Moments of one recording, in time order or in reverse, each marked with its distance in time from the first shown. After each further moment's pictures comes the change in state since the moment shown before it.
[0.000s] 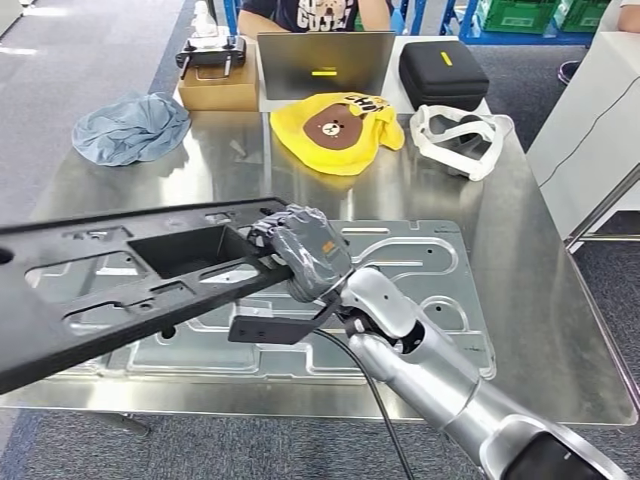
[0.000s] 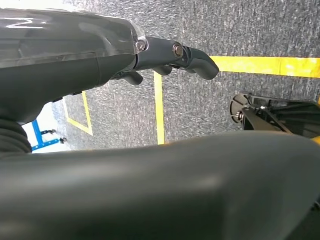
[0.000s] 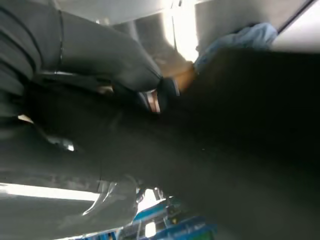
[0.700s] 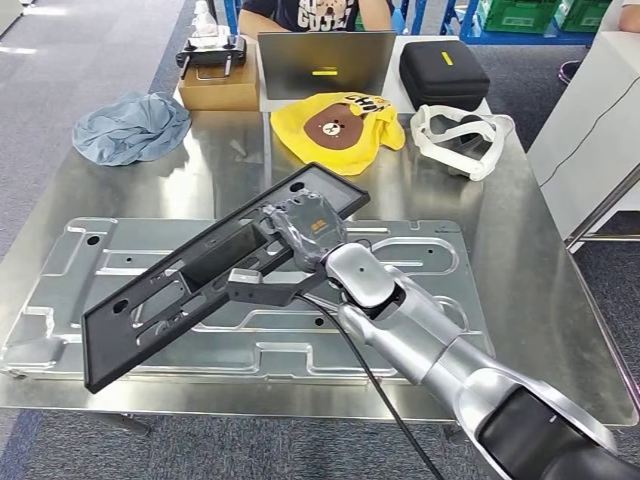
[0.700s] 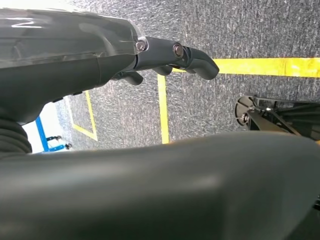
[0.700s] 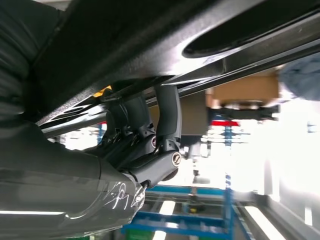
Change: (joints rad) left arm 0.000 -0.003 0.002 0.000 -0.035 -0.001 0.014; right arm -0.165 0.065 0.052 0.378 0.227 -0.013 0.149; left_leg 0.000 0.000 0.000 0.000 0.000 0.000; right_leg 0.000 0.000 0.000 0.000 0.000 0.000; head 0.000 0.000
